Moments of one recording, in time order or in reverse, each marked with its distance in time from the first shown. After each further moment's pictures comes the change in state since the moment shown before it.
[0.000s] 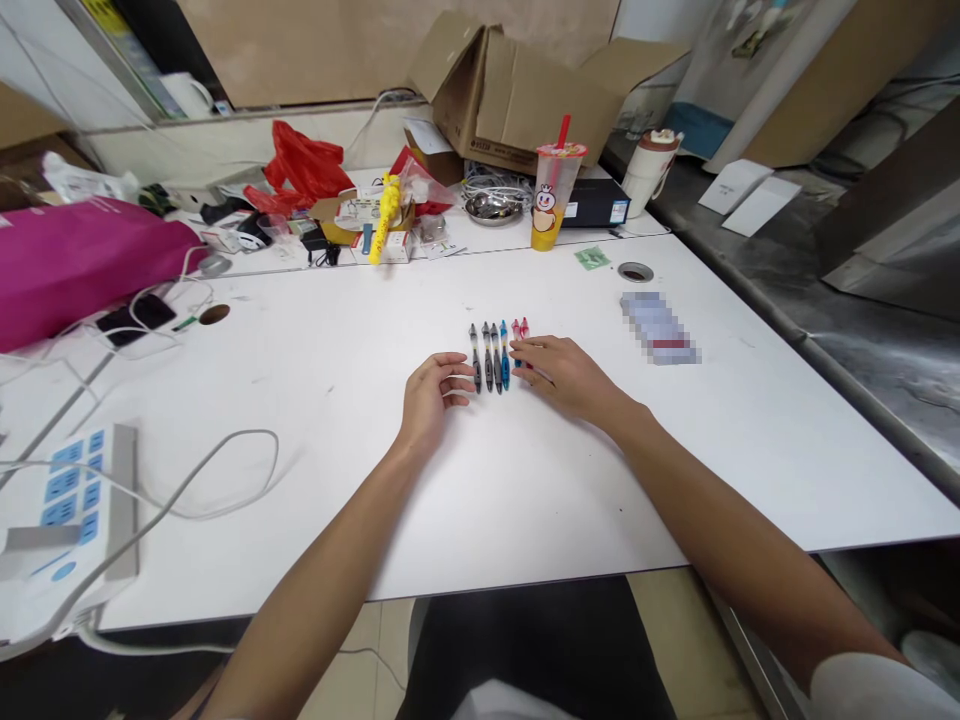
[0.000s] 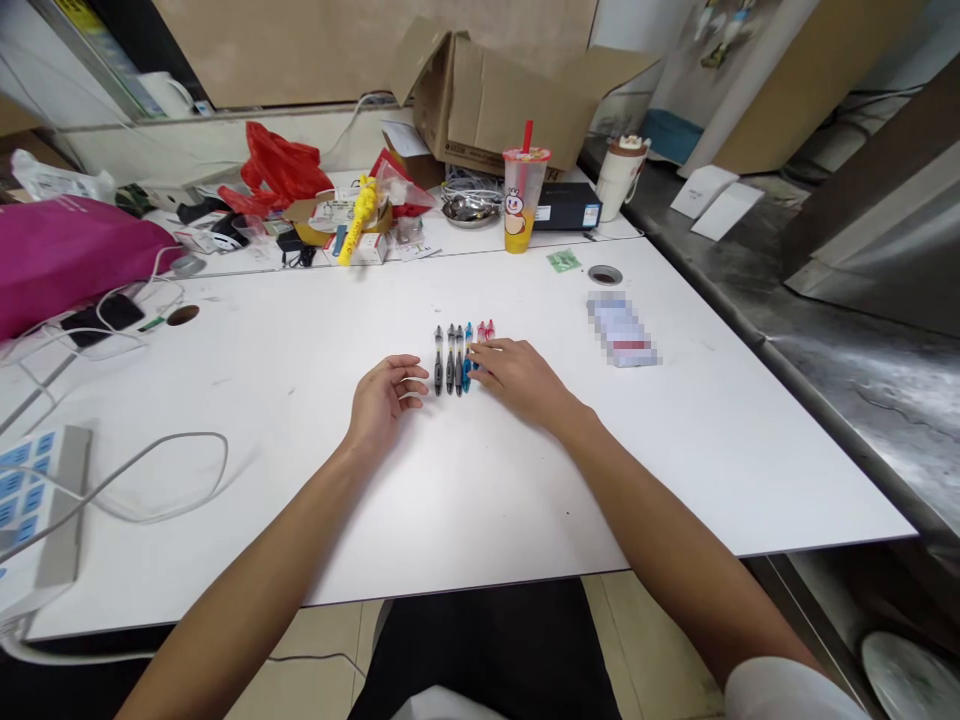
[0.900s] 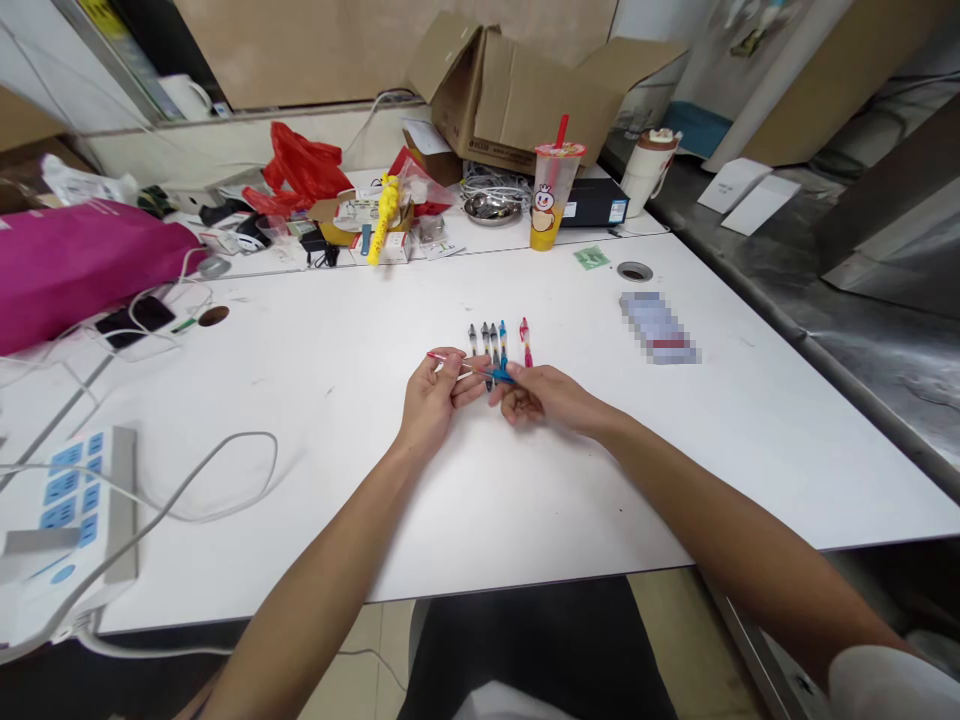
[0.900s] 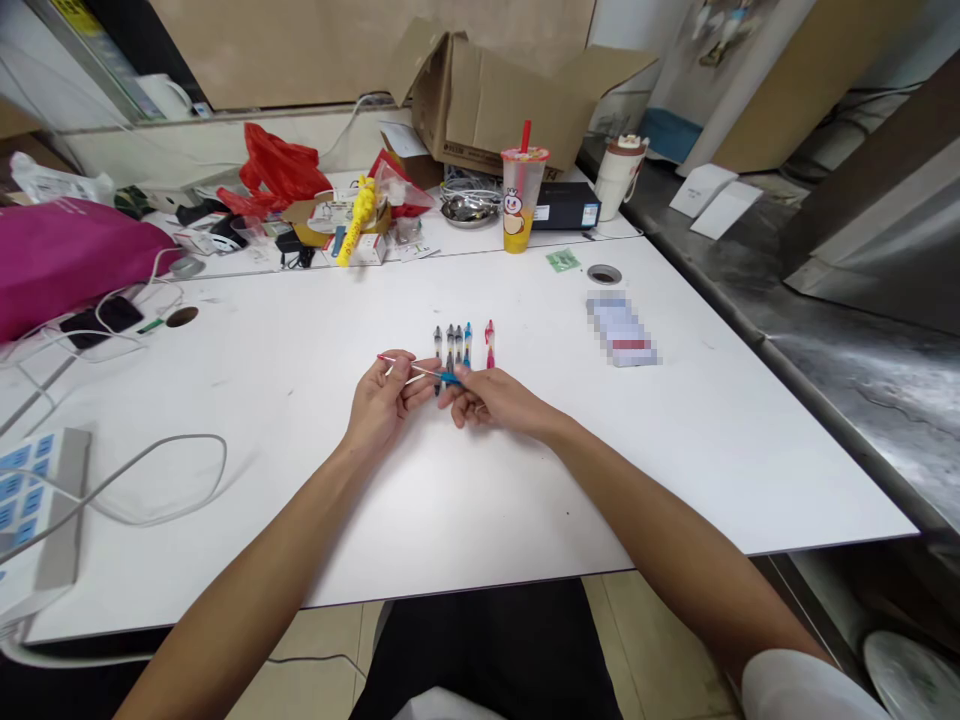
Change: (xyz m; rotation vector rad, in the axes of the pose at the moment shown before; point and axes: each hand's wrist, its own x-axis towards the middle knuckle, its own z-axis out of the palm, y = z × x) left_hand -0.006 -0.001 0.006 -0.141 -0.135 0.055; right_hand 0.003 -0.040 -0.002 1.122 -0.303 0.478
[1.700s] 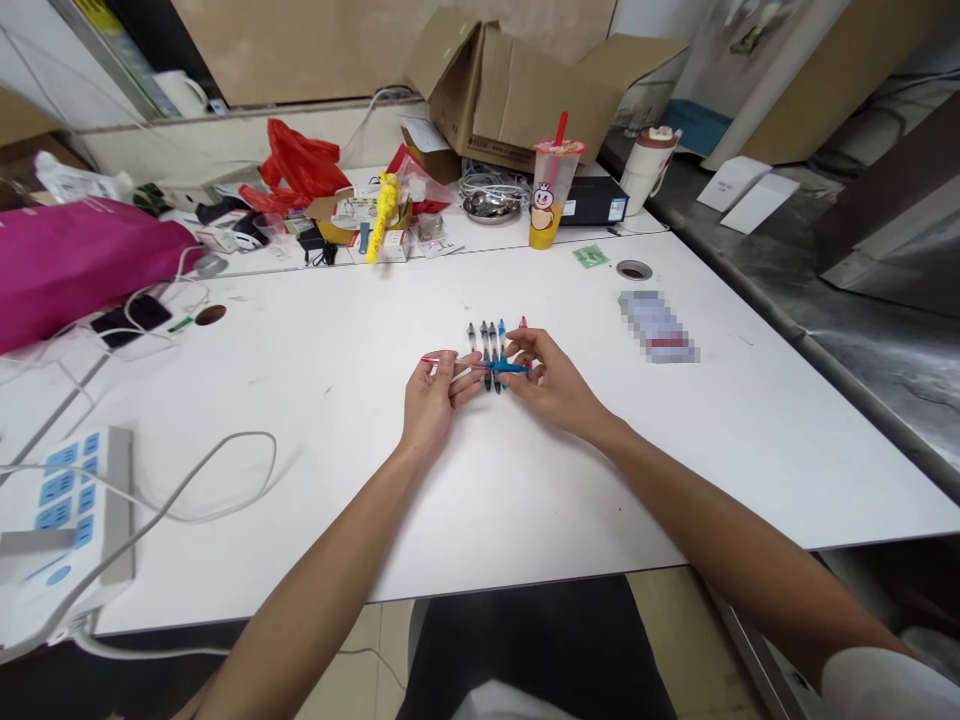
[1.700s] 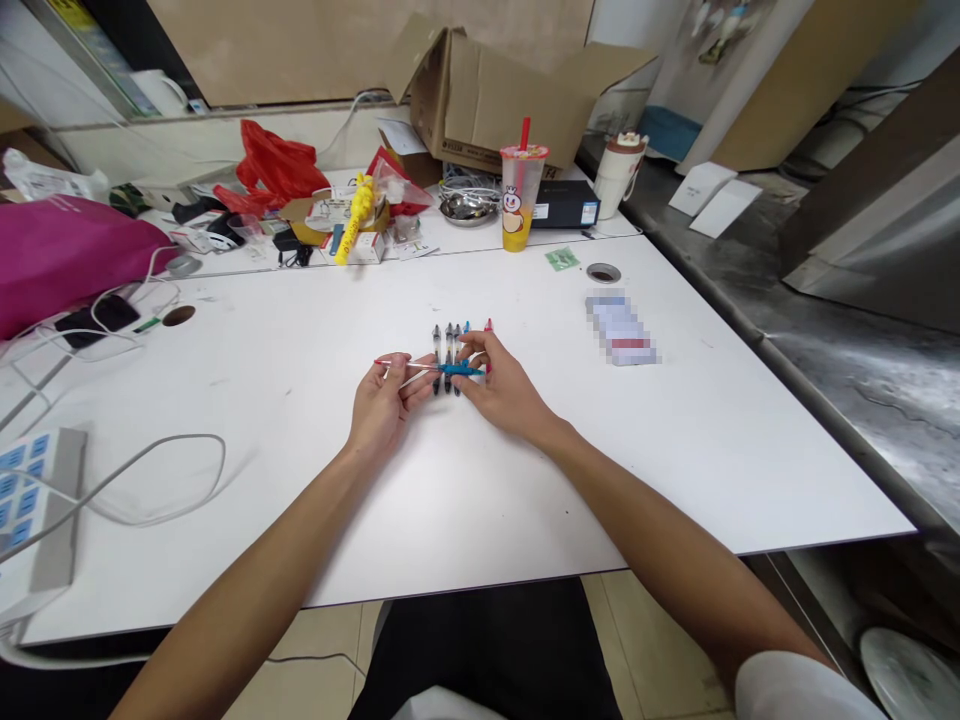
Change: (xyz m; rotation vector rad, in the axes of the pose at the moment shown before) left_hand 0.001 -0.010 0.002 -0.026 0.136 -0.010; right_hand 0.004 0.010 0.003 -0.342 0.431 -0.315
